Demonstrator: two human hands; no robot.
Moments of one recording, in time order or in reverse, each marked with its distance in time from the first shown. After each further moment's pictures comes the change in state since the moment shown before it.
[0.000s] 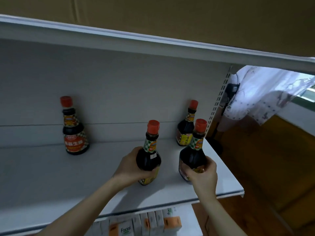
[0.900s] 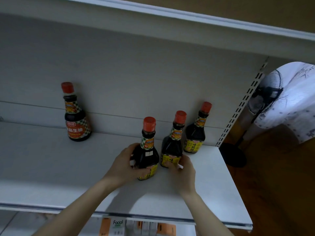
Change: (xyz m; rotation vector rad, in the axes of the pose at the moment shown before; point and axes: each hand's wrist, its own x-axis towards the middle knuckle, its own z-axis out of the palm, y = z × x) left_hand 0.026 -0.017 0.032 0.040 0.248 -0.026; right_hand 0.066 0.042 0.048 -0.039 -0.428 0.058
